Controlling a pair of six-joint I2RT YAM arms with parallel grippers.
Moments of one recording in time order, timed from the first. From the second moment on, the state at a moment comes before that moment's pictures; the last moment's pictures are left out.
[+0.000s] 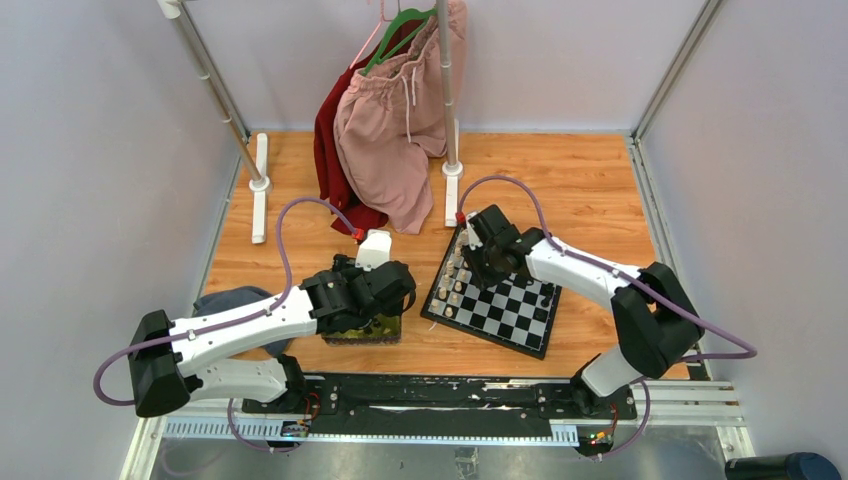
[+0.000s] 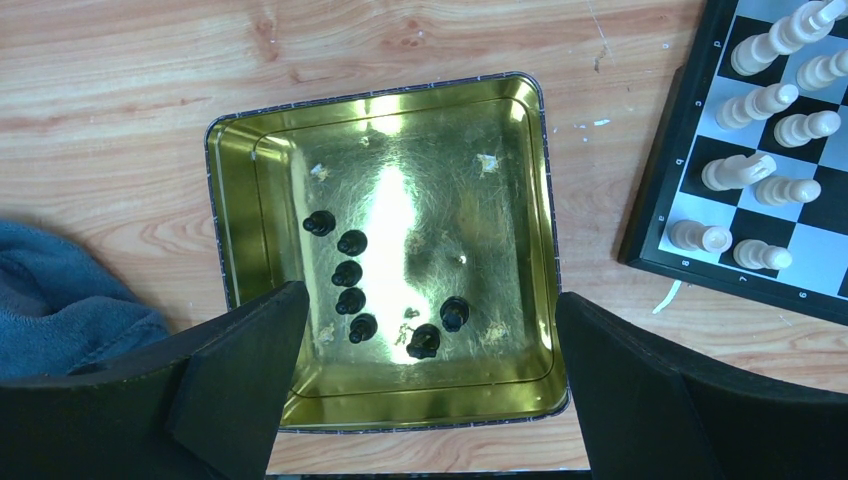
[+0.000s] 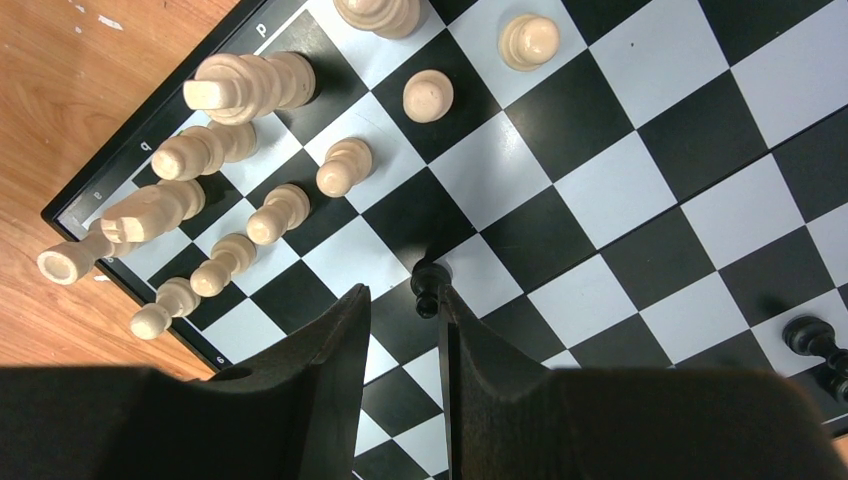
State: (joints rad) left arm -1.08 1.14 0.87 -0.82 -0.70 -0.79; right arm 0.67 1.51 0.95 -0.50 -0.02 0.11
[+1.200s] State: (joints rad) left arm -1.08 1.08 0.82 -0.82 -0.69 -0.79; right arm 0.55 1.41 0.92 -0.56 0.17 0.17
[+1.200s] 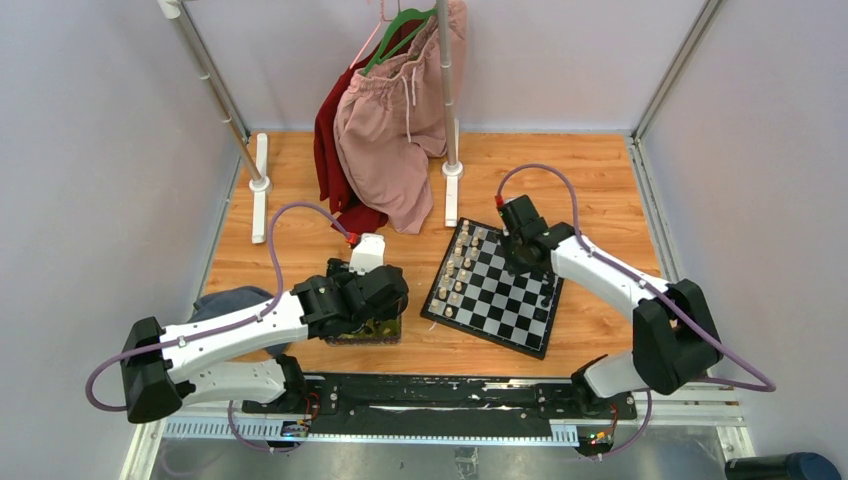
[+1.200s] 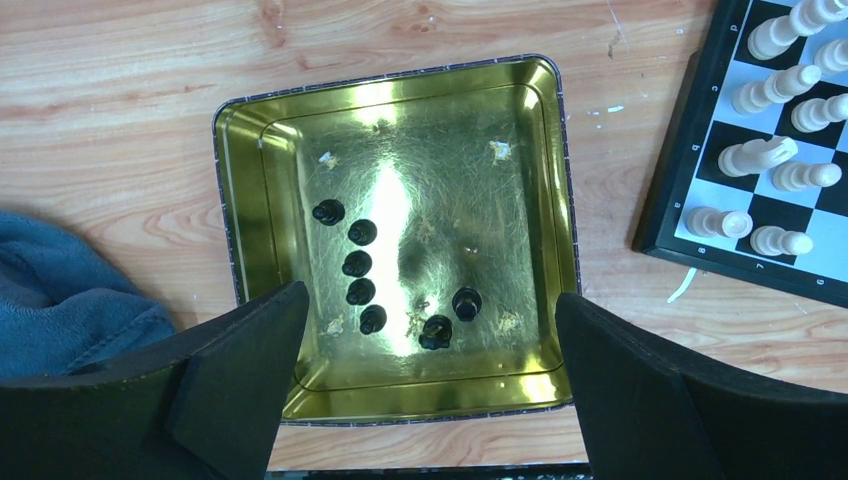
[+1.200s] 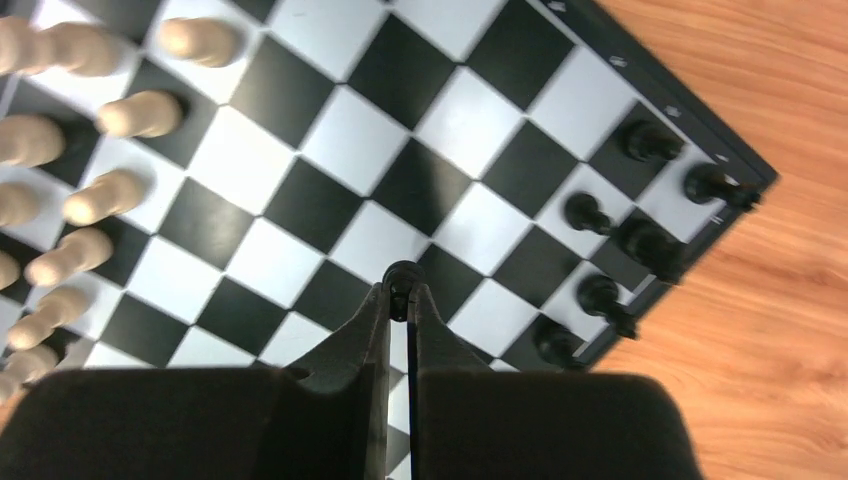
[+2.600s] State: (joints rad) left arm -1.08 1.10 0.82 -0.81 -0.69 -0.77; right arm 0.29 1.49 0.90 -0.58 0.15 0.19
